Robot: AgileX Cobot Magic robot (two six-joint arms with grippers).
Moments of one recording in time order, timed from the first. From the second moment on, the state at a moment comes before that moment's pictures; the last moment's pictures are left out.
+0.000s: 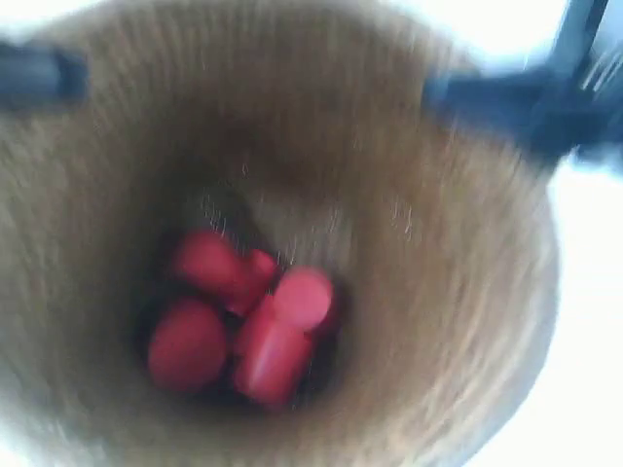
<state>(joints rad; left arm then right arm) -0.22 0.85 -1.04 -1.01 0.98 0.88 0.30 0.81 -0.79 -1.78 -0.63 2.08</state>
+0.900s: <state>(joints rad) -0.23 0.80 -0.88 -0.98 0.87 0.92 0.30 0.87 -0.71 -1.73 -0.63 1.98</state>
